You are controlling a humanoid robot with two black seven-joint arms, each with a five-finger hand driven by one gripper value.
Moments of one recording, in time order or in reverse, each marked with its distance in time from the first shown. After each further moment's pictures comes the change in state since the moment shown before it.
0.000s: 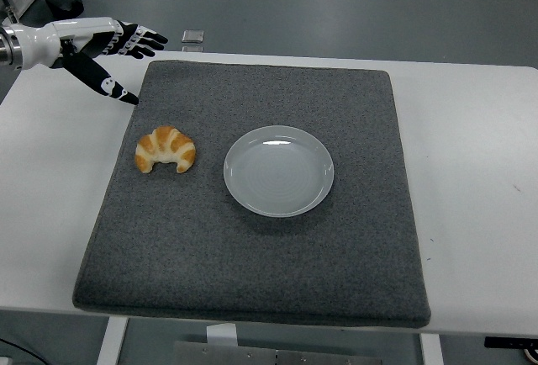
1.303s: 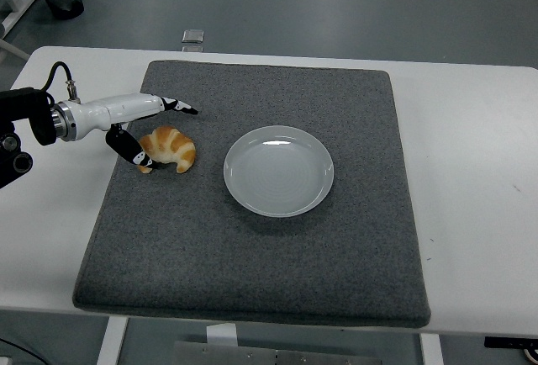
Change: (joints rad) left arm 0.162 -0.050 0.163 -0.176 0.438 0.450 -0.107; right arm 0.000 0.000 0.000 0.000 0.000 0.000 0.000
